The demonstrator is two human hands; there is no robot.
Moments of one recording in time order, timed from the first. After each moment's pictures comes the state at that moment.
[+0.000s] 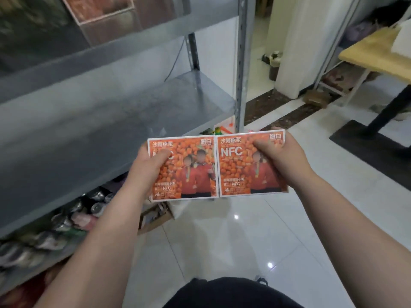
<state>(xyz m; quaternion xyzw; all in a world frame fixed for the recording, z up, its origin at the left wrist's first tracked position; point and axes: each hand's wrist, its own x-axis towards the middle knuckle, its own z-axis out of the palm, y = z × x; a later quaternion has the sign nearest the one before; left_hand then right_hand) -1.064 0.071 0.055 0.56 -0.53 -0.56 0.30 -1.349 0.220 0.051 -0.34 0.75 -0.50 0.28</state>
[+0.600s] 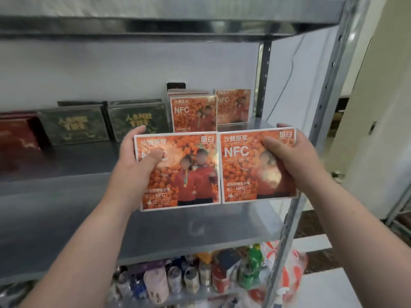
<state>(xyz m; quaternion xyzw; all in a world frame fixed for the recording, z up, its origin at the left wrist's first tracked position) -1.037 -0.007 0.263 0.46 -0.55 -0.35 0.61 -1.366 -0.004 0.274 -0.53 0.53 -0.60 0.27</state>
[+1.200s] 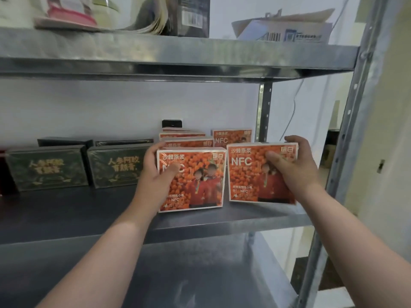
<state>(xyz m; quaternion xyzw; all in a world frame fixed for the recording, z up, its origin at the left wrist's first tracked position) -1.100 -0.147 0.291 0.40 -0.57 -0.34 0.63 -1.410 -0.142 0.307 -0.53 0.52 -0.64 0.18</state>
